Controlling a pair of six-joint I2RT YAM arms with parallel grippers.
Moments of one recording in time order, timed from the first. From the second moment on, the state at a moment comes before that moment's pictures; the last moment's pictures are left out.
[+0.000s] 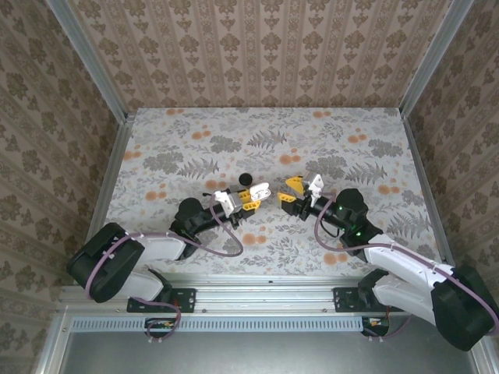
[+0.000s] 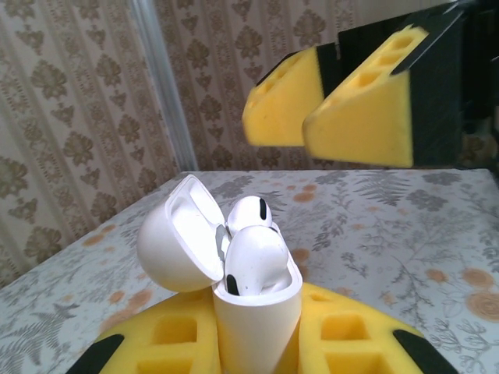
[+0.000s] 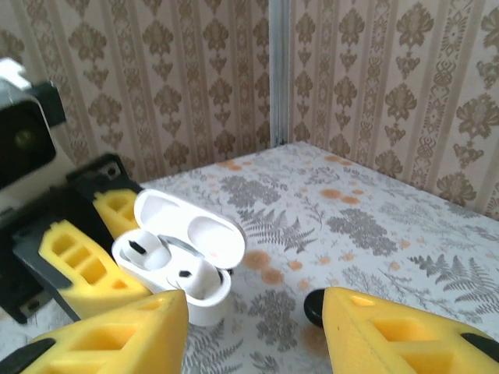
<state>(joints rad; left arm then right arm) -0.73 1.38 0.31 1.17 0.54 0.15 0.52 1.00 0.38 0.60 -0.39 -0.02</state>
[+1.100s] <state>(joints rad) -0.71 1.41 0.34 1.18 0.89 0.26 0.45 1.08 0.51 0.25 -0.83 -0.39</state>
